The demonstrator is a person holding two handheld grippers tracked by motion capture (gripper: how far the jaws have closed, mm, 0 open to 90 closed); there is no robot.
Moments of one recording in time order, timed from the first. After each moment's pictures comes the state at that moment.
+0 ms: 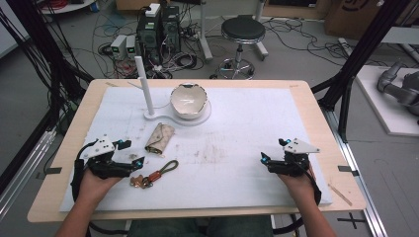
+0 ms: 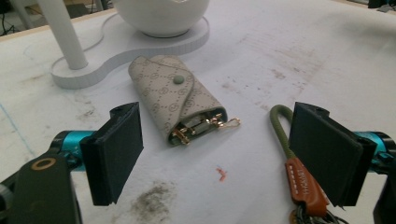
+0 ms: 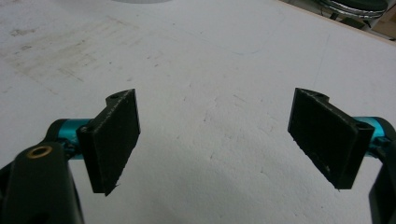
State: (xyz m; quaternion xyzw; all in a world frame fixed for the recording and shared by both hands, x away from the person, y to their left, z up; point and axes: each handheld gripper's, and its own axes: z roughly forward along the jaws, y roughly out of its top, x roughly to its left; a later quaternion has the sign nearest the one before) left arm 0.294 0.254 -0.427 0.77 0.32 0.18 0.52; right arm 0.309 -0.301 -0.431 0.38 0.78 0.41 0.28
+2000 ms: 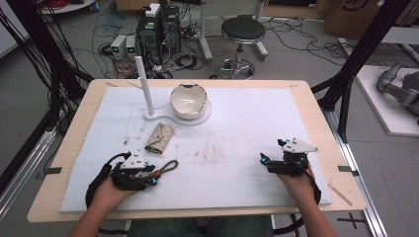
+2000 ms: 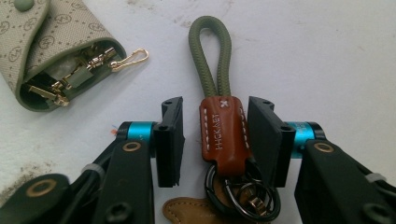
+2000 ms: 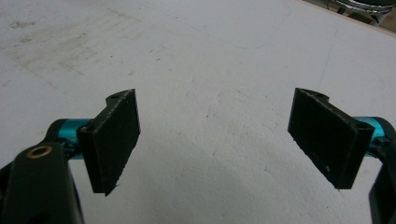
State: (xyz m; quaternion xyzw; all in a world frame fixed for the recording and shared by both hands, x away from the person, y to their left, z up) left arm 0.281 0.197 -0.445 0.88 0.26 0.11 0.37; right arm 0.313 -0.300 -0.433 0.38 0.79 0.40 0.27
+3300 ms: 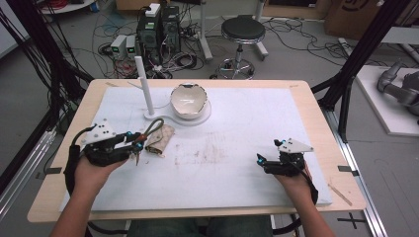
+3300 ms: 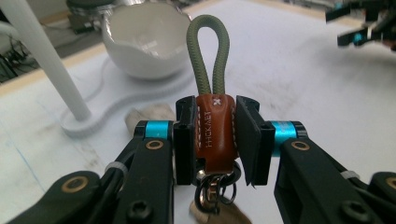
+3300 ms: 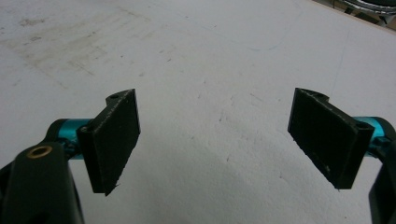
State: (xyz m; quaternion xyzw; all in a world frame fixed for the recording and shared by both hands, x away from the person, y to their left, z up) left arm 0.293 0.234 -0.348 0.77 0.31 0.21 0.51; right arm 0.313 -0.291 -0.434 0.37 0.80 0.39 0.27
